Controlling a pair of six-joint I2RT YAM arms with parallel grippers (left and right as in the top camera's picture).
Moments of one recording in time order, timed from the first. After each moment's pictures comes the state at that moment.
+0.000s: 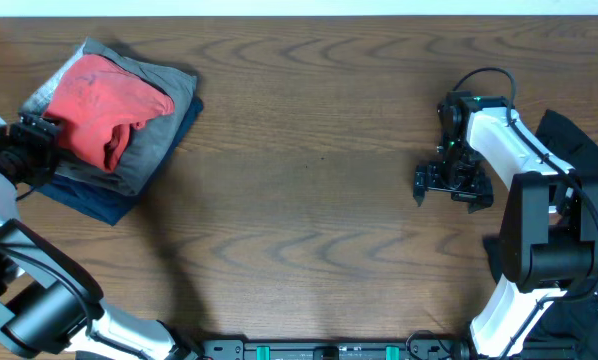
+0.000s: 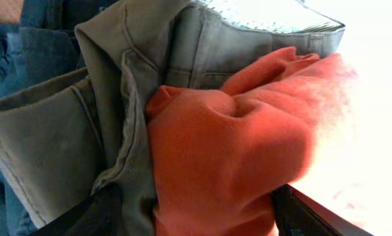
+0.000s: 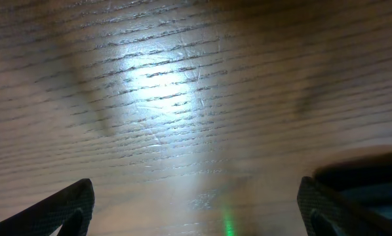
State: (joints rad) left arm 0.76 1.84 1.31 -0.46 0.63 -0.52; right arm 0.07 1.97 1.33 -1.21 0.03 0.28
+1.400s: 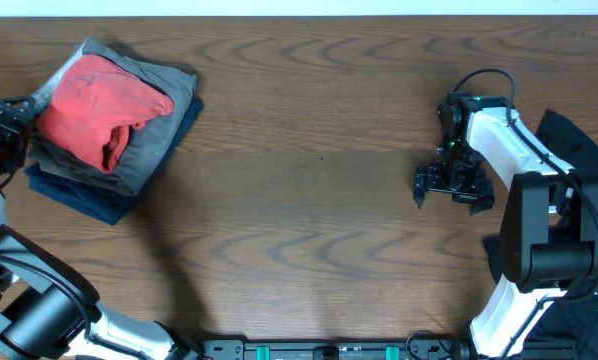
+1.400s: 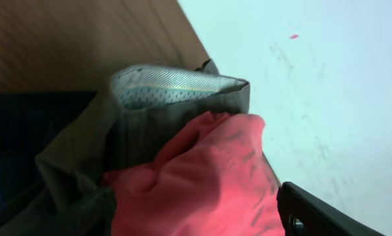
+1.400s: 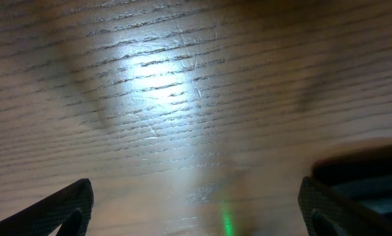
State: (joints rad) left arm 0.82 1.83 1.31 -0.18 0.78 -0.54; right arm 0.07 1.97 1.33 -1.23 0.03 0.28
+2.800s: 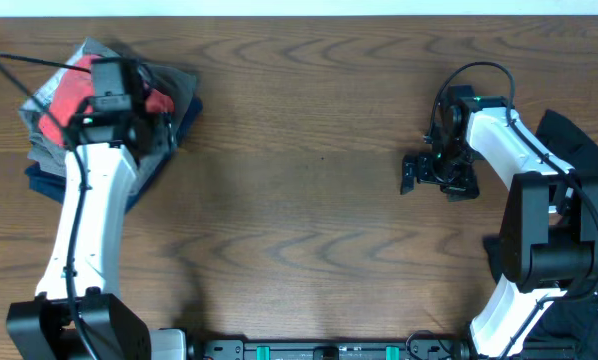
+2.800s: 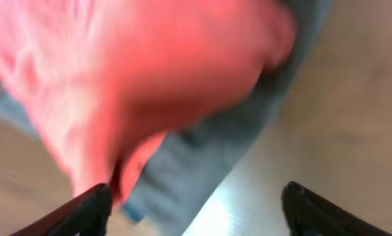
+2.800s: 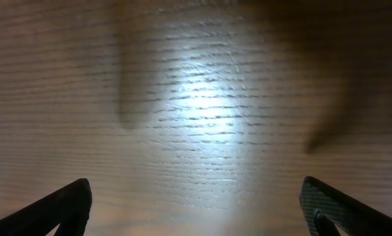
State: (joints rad) left arm 0.07 1.54 1.31 -0.87 -0.26 -0.04; right arm 0.07 1.97 1.33 -1.09 -0.16 0.18
